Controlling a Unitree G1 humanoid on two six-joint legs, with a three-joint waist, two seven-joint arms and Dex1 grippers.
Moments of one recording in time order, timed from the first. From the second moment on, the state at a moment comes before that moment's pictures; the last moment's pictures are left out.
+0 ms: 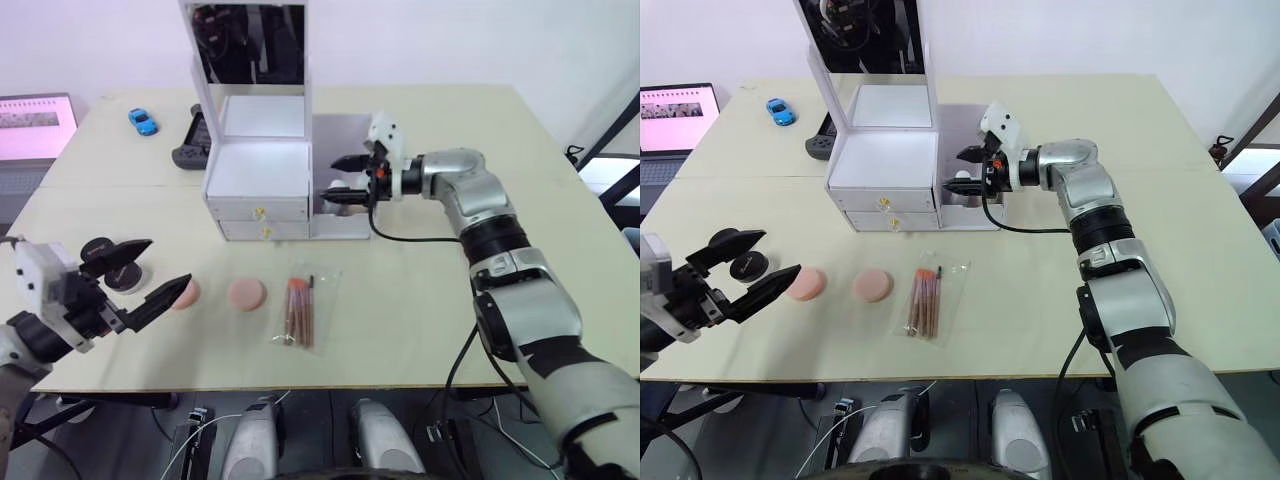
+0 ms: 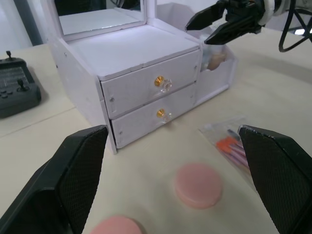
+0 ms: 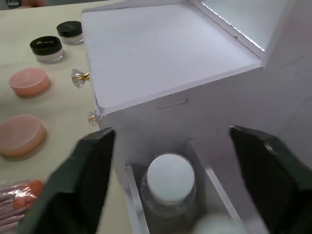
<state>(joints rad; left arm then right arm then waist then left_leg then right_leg) 0.28 0.72 0.63 -0.55 -0.79 0.45 -0.83 -1.12 -0.38 0.14 0.79 0.15 0.22 1.16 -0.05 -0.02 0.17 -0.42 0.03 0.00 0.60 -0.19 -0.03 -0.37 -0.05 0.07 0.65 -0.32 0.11</state>
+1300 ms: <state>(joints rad) 0.27 0.87 0.90 0.35 -0.60 0.11 -1.08 -0.44 -0.84 -0.26 0.56 0.34 0.10 1.22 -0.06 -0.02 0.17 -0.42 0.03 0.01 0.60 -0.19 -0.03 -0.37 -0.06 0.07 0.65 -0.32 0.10</state>
